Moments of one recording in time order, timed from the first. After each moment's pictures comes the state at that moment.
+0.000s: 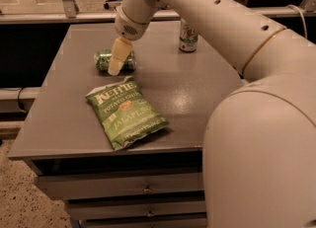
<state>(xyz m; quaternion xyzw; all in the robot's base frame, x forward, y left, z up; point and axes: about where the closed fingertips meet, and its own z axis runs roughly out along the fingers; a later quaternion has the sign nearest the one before) 0.697 0.098 0.884 -0.66 0.70 0.09 0.27</state>
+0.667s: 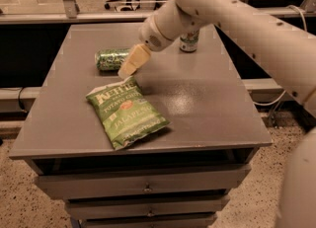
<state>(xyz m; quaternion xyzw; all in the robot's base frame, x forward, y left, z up) 0.675 0.053 0.889 -0.57 0.72 0.18 0.36</state>
